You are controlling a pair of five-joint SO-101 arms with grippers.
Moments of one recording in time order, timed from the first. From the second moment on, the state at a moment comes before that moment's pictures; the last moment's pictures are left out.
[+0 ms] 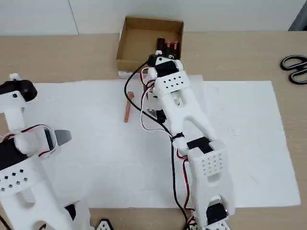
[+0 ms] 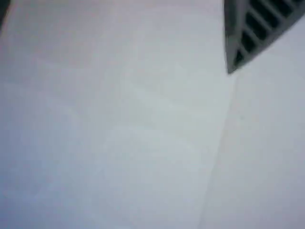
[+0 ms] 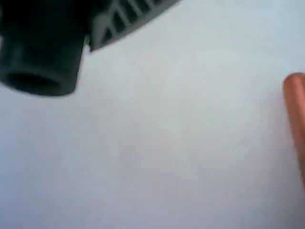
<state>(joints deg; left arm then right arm) -29.3 -41.5 22.0 99.4 -1.5 -24.4 37.5 -36.7 95.8 -26.2</state>
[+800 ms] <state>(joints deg) -29.3 -41.5 22.0 99.4 -1.5 -24.4 41.9 -36.7 94.4 -26.2</state>
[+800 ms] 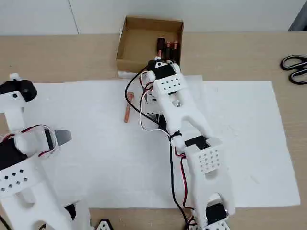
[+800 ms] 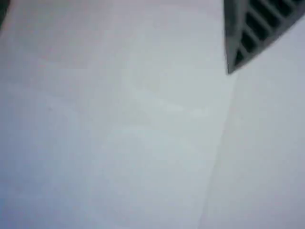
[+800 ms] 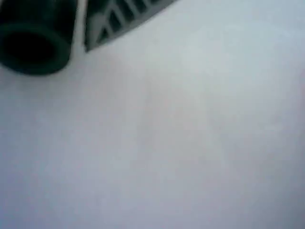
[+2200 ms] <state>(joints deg) -29.3 -41.5 22.0 99.4 -1.5 -25.7 46.1 -37.3 95.2 -26.2</state>
